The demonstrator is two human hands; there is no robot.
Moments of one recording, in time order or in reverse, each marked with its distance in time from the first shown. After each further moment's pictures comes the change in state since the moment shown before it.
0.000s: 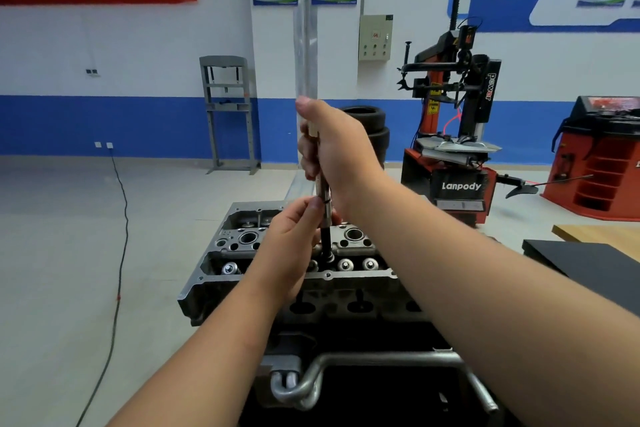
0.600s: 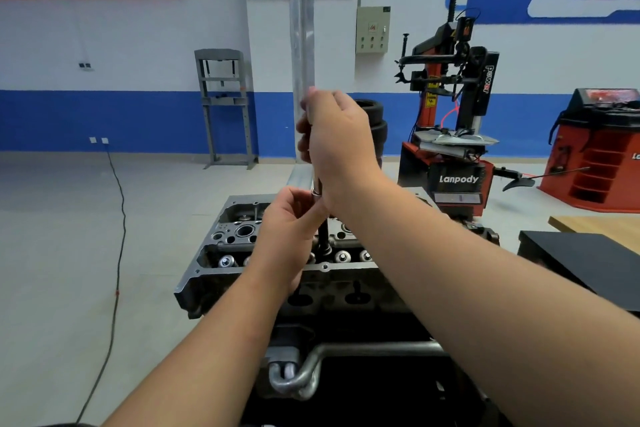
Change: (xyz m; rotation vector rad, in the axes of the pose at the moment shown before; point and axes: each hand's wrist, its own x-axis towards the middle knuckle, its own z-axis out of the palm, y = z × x) left_hand 0.001 -0.002 0.002 -0.008 0.086 0.057; right_hand -0.005 0.002 0.008 -0.012 0.163 -0.121
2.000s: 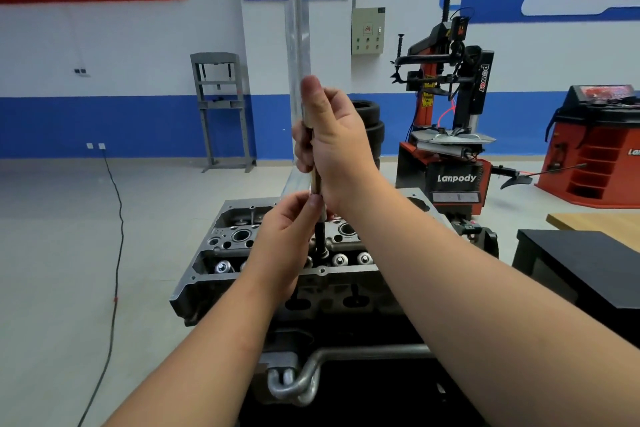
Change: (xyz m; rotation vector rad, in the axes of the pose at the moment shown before) left_hand 0.002 -0.004 -0.001 0.026 -0.060 0.002; right_hand 0.011 0.013 -0.010 0.241 -0.162 -0.041
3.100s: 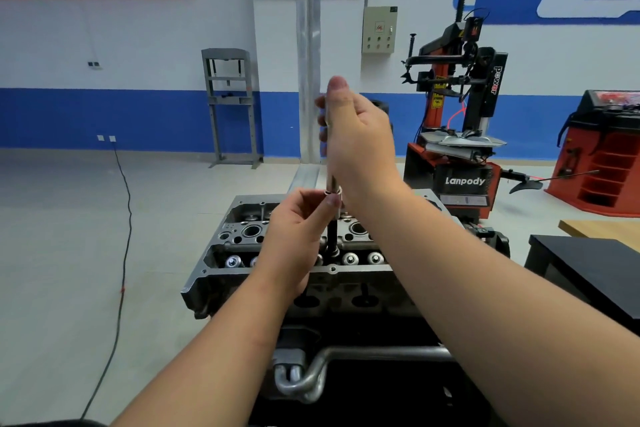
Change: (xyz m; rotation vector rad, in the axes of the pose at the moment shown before) left_hand -0.001 0.001 0.000 -0.068 0.057 0.003; right_hand -0.006 -0.005 0.002 -0.387 0.163 -0.115
